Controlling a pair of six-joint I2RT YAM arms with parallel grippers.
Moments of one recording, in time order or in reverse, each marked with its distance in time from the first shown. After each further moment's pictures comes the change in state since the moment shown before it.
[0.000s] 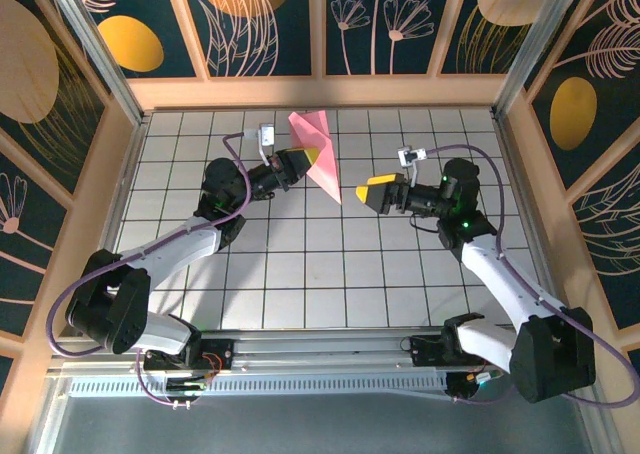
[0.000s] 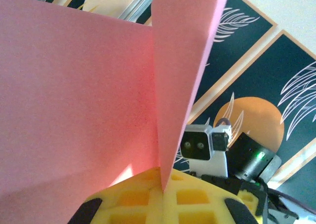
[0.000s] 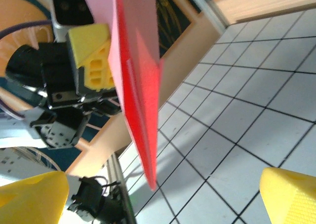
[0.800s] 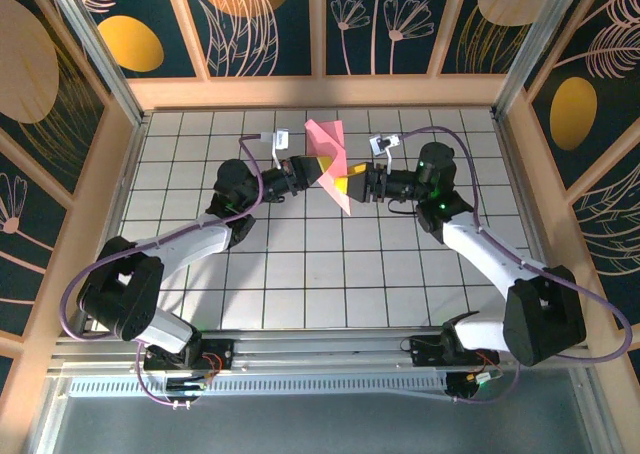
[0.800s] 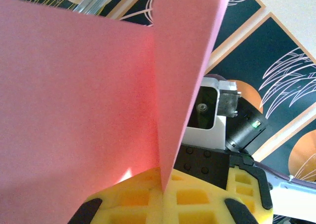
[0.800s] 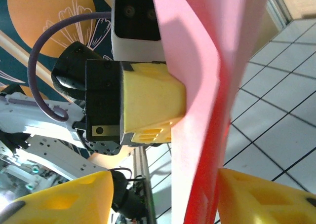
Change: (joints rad) left arm -0.036 0.085 0.021 0.064 0.081 -0.077; right arm 0.114 0.197 0.147 0.164 -0.070 0.042
